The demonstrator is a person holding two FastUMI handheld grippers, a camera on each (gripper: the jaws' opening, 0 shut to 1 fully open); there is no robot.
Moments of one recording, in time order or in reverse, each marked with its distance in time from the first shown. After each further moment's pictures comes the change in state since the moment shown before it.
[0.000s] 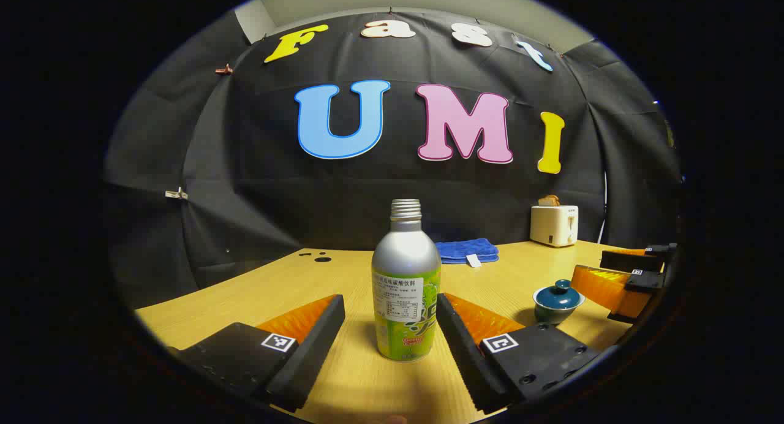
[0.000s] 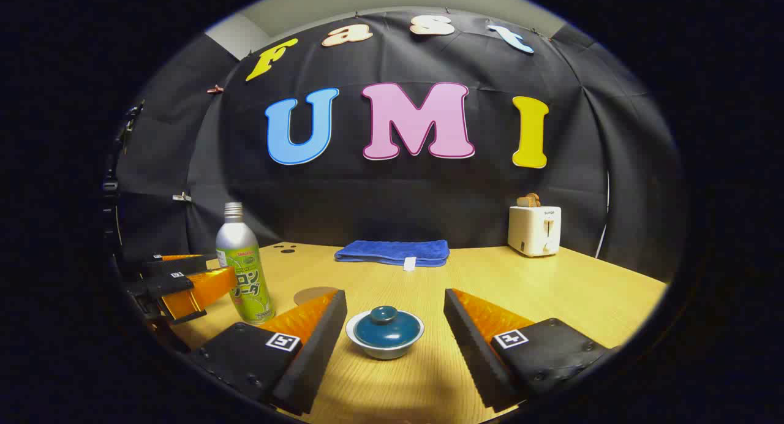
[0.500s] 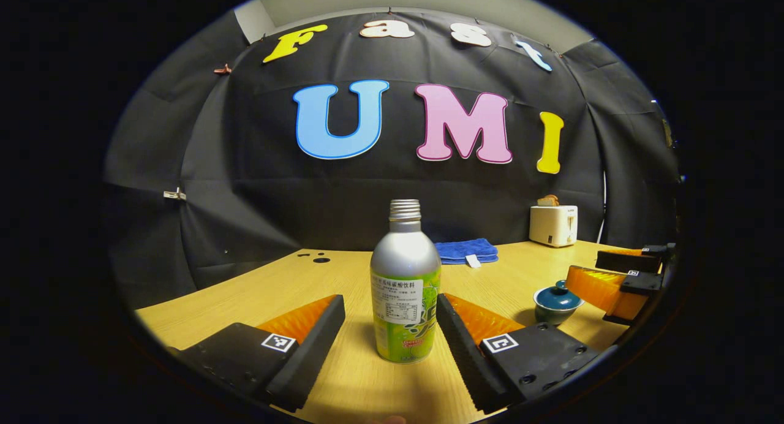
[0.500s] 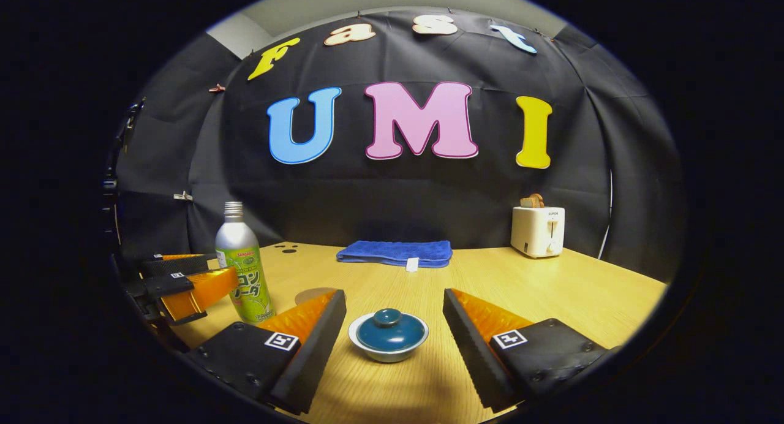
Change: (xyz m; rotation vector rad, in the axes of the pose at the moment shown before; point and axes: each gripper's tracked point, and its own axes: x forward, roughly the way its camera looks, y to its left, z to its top) left arm 0.000 -0.003 0.001 0.000 -0.003 -0.003; right arm 0.004 0.002 -0.002 -0.002 -0.003 0.011
